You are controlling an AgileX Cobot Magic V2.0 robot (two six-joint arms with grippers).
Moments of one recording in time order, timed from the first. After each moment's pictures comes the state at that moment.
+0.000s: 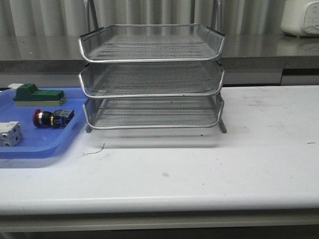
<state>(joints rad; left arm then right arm) -0.04 0.00 0.01 -0.12 0.14 0.24 0.01 -0.01 0.03 0.17 0.30 -0.15</state>
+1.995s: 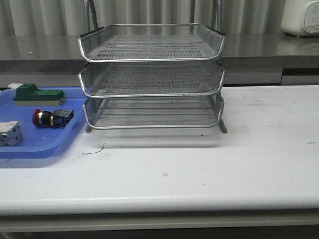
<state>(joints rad) -0.04 0.43 -0.44 -0.15 0.18 0.24 0.01 0.34 -0.43 0.19 0.36 -0.15</state>
